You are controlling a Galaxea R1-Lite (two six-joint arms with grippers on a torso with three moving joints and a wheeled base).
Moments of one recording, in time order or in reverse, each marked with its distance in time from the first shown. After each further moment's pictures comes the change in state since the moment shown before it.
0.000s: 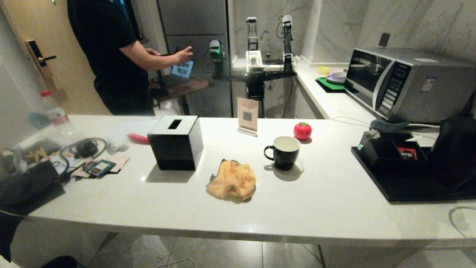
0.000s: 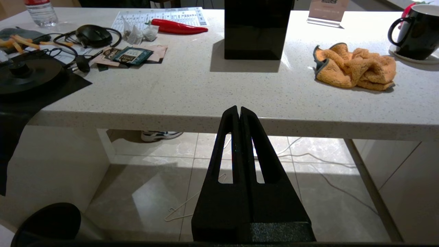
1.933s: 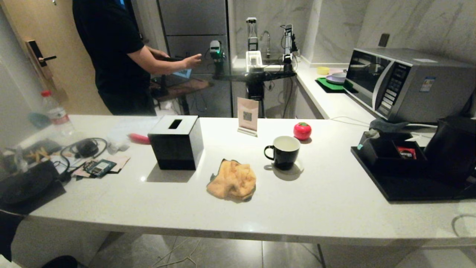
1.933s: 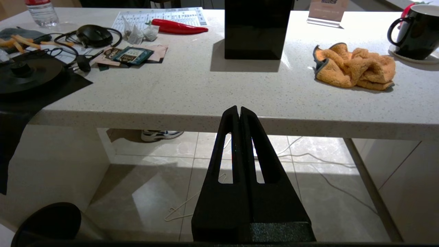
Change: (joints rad) left arm 0.000 0.000 0.000 0.000 0.000 0.000; right arm -0.007 -0.072 0.142 -0.015 0.001 0.000
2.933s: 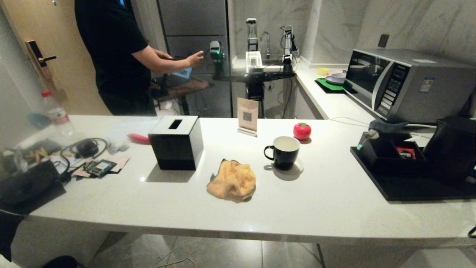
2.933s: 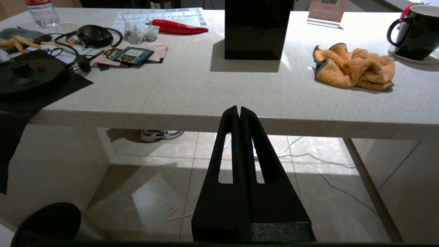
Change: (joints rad) left arm 0.001 0.000 0.000 0.000 0.000 0.000; right arm -0.010 -0.366 0.566 -0.076 0.039 0.000
